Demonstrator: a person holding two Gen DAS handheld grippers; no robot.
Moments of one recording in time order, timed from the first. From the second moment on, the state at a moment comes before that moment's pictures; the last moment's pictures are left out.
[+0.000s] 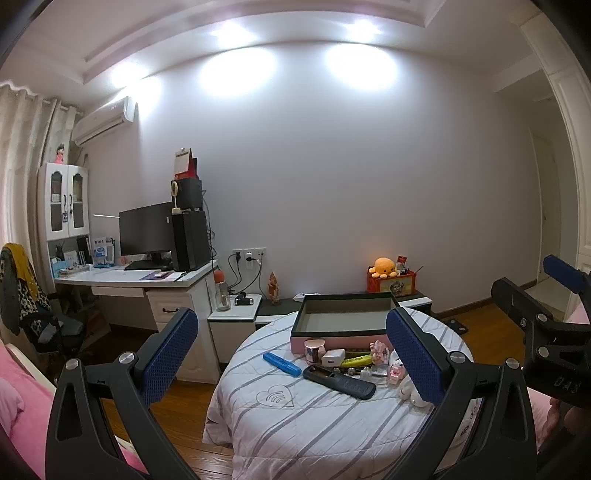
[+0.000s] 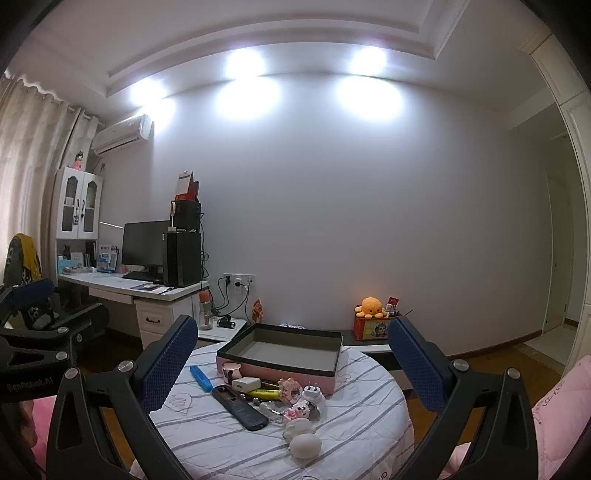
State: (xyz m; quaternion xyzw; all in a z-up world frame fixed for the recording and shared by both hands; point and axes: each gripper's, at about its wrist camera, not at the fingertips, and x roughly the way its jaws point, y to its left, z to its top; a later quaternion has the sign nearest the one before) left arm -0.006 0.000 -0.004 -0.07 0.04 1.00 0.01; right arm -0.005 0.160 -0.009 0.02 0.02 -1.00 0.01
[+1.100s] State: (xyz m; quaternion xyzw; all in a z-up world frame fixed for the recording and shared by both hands) left arm -0.016 0.009 -0.017 -0.08 0.05 1.00 0.01; right arm -0.007 0.163 -0.015 0.03 0.02 -1.00 0.01
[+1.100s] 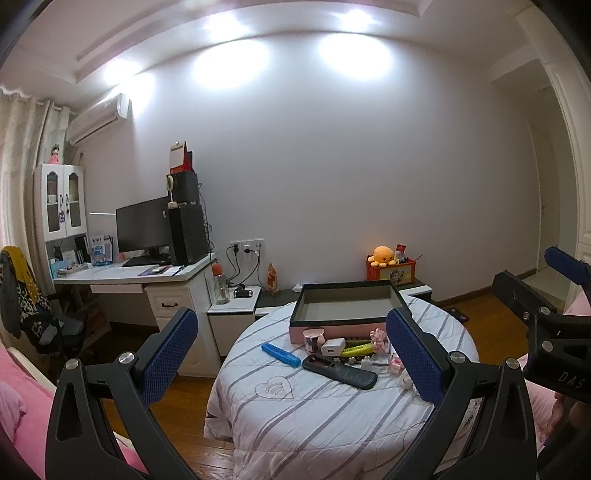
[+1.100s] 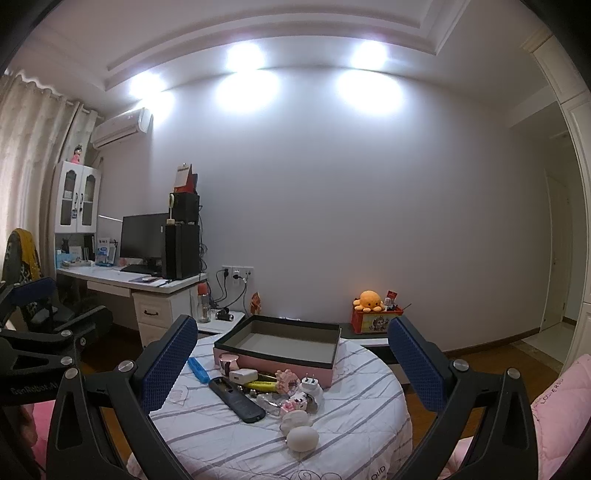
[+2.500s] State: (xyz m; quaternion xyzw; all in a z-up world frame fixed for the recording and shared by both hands) left arm -0.151 0.019 -0.124 -0.26 0.04 0.96 0.01; right arm -0.128 0.197 -0.127 0.21 0.00 -0.98 0.00
